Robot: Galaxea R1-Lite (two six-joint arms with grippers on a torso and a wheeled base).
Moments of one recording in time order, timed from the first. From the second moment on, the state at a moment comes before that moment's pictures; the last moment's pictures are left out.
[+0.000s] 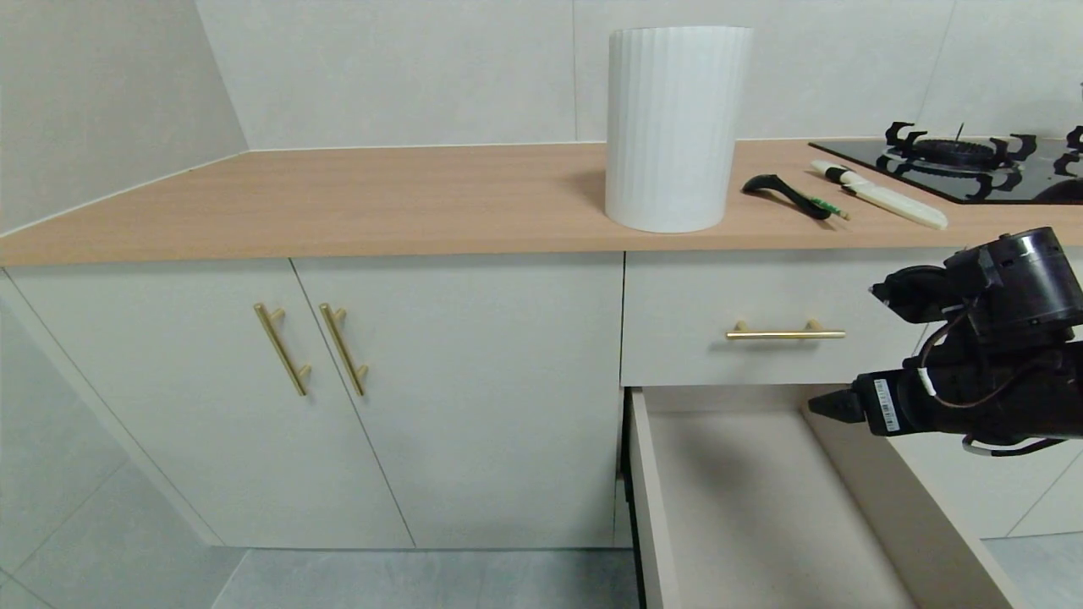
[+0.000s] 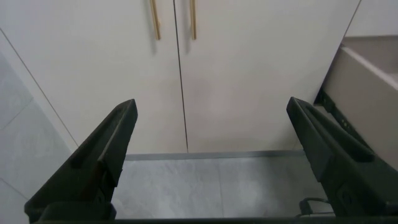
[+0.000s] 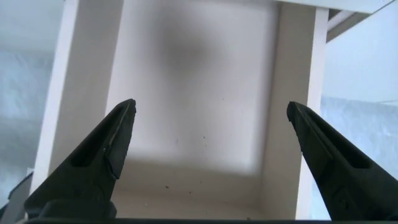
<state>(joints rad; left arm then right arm) 0.00 0.00 0.00 0.00 -0.03 0.00 0.33 1.55 -0.94 0.11 -0.19 0.11</state>
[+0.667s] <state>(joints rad) 0.00 0.00 0.00 0.00 -0.03 0.00 0.33 1.55 -0.92 0.08 -0.19 0.11</state>
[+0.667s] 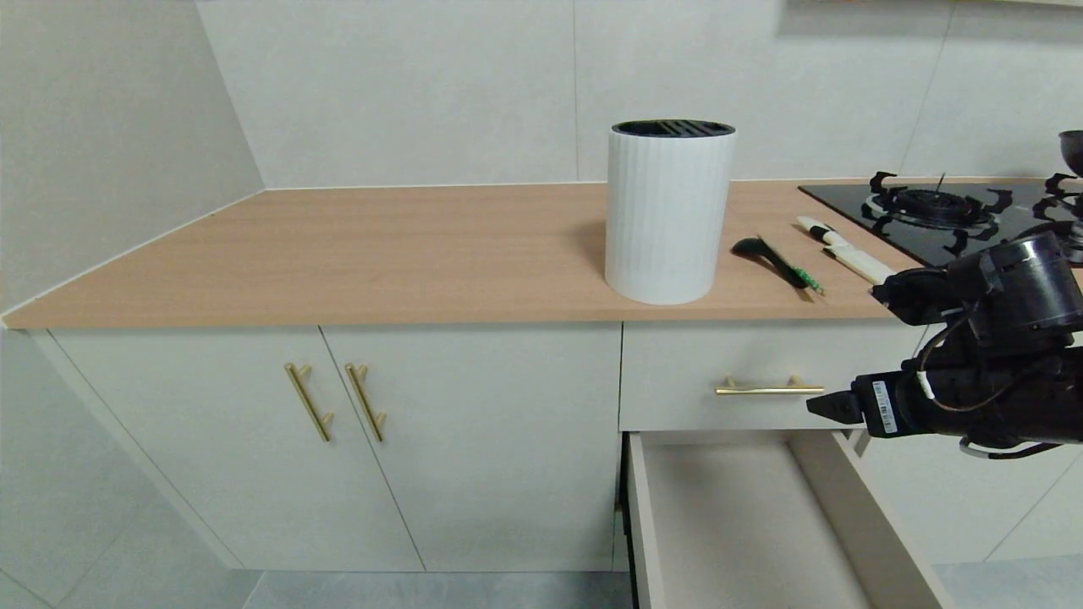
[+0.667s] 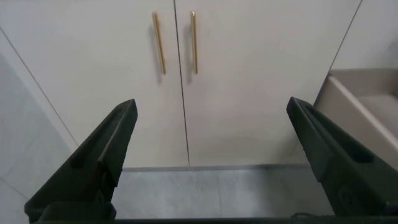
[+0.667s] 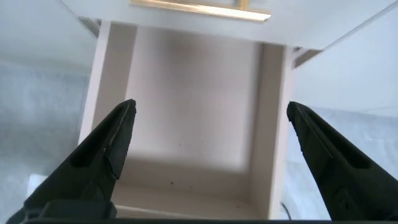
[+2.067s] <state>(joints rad) 0.00 0.00 0.00 0.00 -0.03 0.00 0.31 1.66 -1.03 -0.14 -0.19 0.07</state>
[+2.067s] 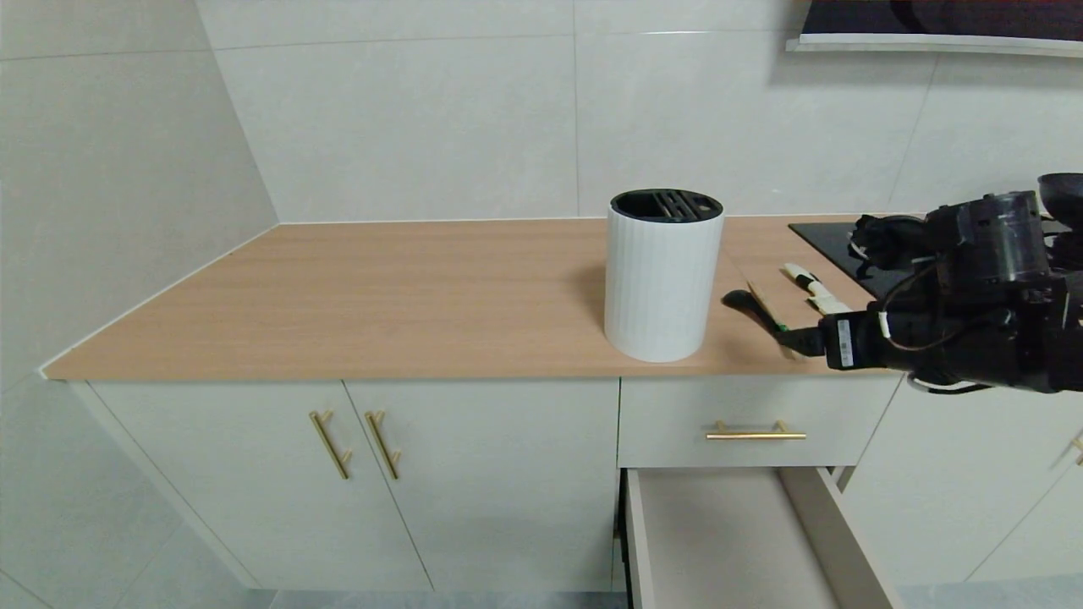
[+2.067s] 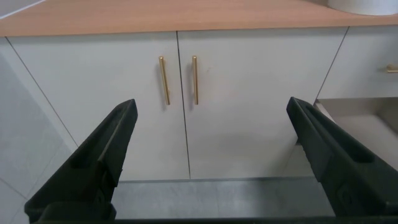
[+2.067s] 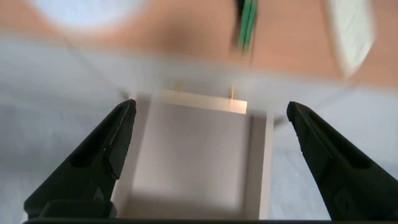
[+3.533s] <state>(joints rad) 0.00 0.00 0.00 0.00 -0.03 0.00 0.23 1.97 -1.17 -0.25 -0.25 0.10</state>
